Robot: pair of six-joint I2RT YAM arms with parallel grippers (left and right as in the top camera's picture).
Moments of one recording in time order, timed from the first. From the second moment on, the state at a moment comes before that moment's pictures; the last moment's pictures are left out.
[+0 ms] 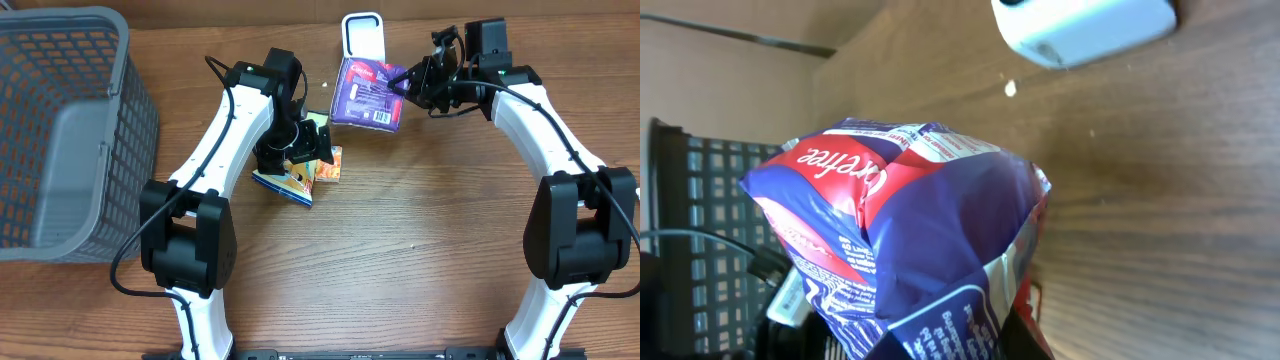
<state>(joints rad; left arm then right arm) -0.29 2.05 1.75 -1.28 0.28 -0.40 0.12 2.03 1.60 -0.45 -0.77 0.57</state>
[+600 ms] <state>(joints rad) -0.25 2.05 1.75 -1.29 0.17 -0.47 0.17 2.03 1.71 -0.19 -0.16 0.35</state>
